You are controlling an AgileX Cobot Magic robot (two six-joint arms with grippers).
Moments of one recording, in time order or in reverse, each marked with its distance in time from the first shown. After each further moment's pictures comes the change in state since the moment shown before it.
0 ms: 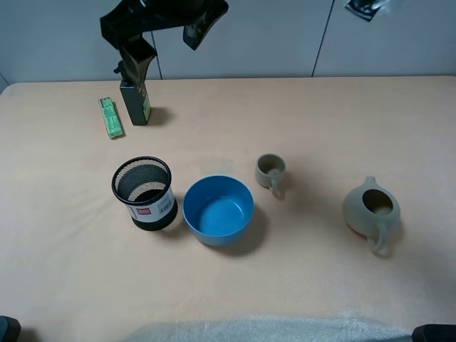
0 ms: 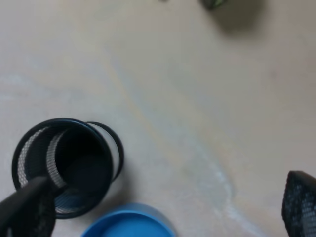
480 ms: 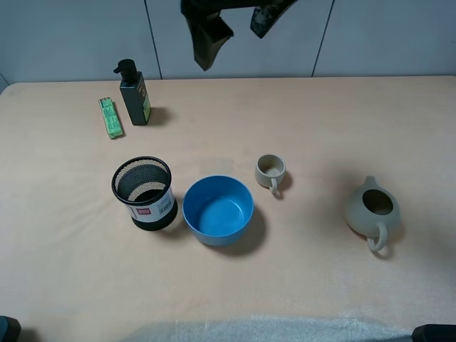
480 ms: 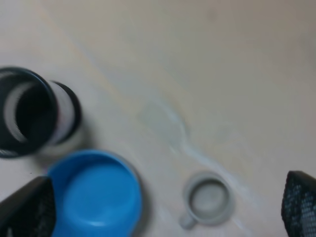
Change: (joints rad) left arm 0.000 0.000 0.000 0.000 0.000 0.000; right arm -0.130 -0.233 0.266 -0.028 0.002 0.001
